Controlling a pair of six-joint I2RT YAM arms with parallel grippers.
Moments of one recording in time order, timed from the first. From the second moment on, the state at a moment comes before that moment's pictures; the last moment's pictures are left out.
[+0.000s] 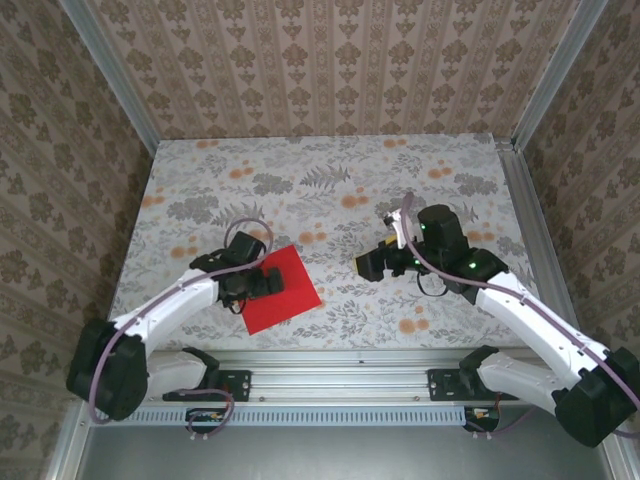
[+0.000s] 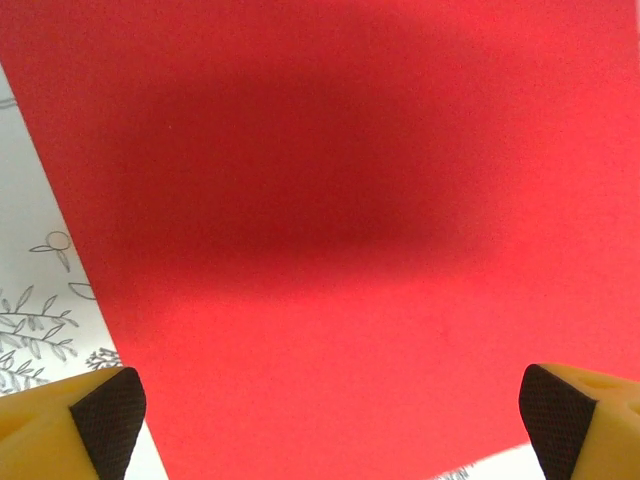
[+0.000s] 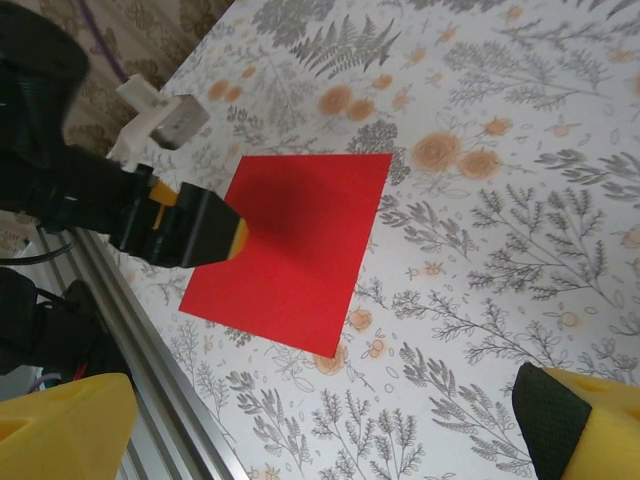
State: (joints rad) left arm -0.55 1.23 0.67 -0.70 -0.01 -0.71; right arm 0.51 1.05 0.84 -0.41 -0.43 0.23
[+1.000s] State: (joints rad) left arm -0.78 1.89 1.20 -0.63 -0.12 -0.71; right arm 0.46 1.06 0.88 -0.53 -0.28 0.20
